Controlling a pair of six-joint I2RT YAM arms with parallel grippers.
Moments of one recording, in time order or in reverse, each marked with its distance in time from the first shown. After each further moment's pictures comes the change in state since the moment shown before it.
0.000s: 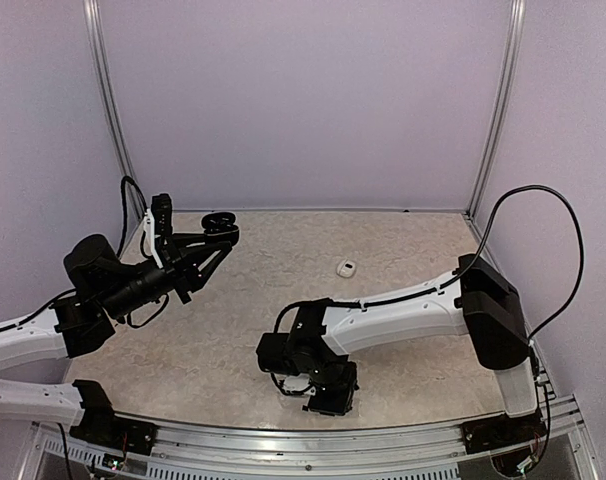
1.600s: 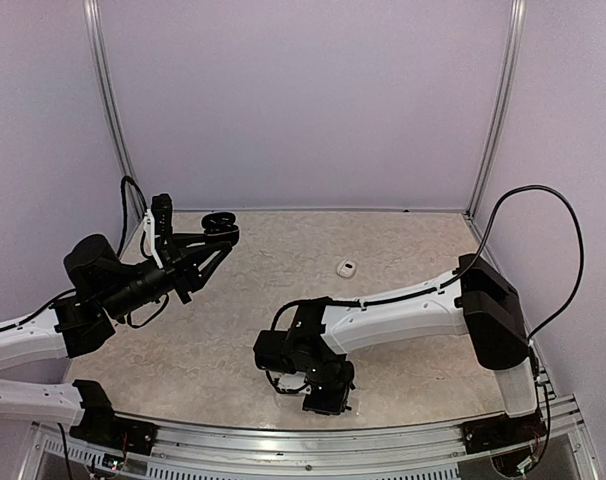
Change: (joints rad) left arm 0.000 0.000 0.000 0.000 0.000 0.007; right arm 0.000 0.002 0.013 0.030 -0.010 -0.005
